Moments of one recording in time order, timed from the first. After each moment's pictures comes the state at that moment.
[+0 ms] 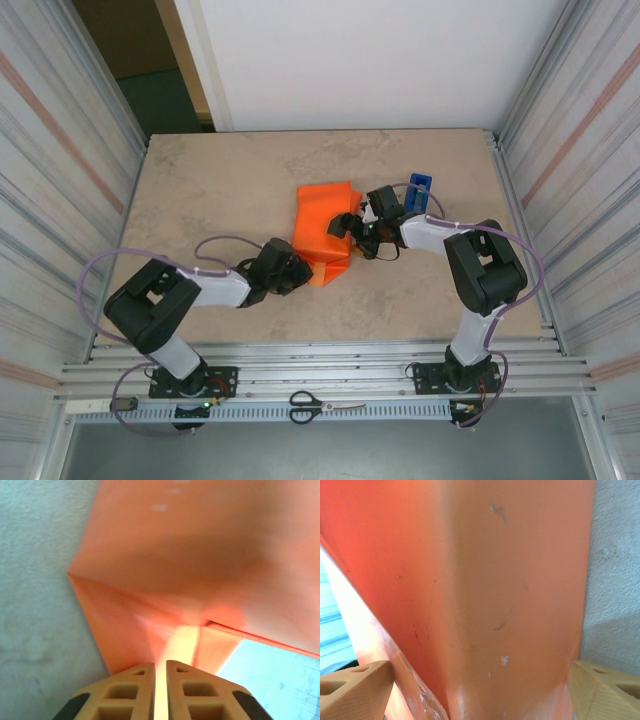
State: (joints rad) left arm -0.73 1.57 0.58 0.24 0.10 -1.08; right arm 0.46 1.82 1.02 -0.14 -0.50 0.88
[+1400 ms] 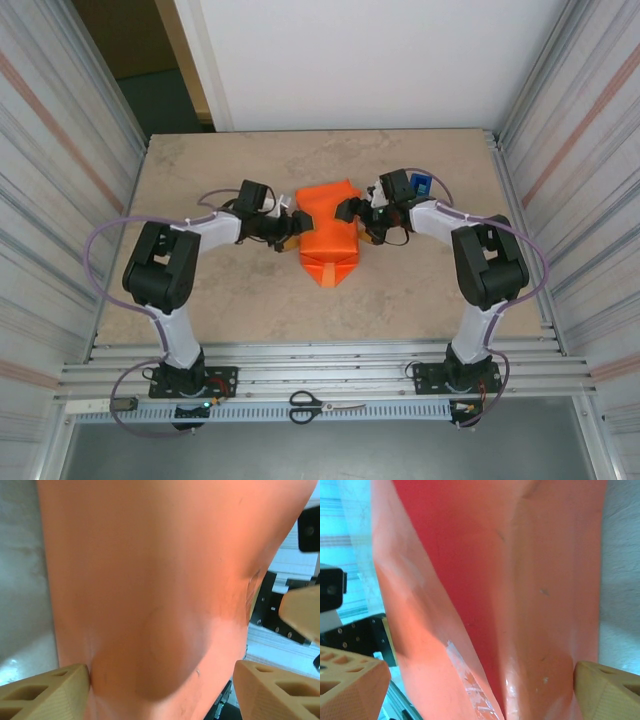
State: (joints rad) left arm -0.37 1.85 1.06 -0.14 0.76 -0.72; right arm 0.35 1.84 1.14 -0.25 -0.62 0.76
